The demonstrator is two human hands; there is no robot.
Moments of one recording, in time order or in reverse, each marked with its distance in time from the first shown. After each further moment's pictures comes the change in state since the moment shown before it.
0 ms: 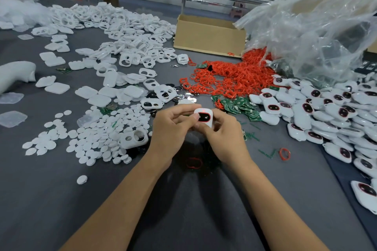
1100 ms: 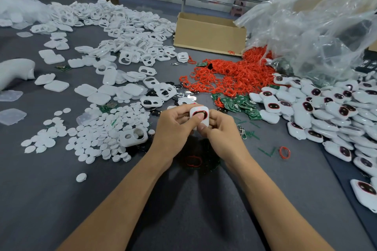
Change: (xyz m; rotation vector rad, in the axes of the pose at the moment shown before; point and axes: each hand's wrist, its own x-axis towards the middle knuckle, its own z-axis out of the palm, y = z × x) left_hand -0.005 0.002 0.004 0.035 -0.019 -0.045; right_hand -0.001 -0.003 0.002 0.253 -0.120 0.190
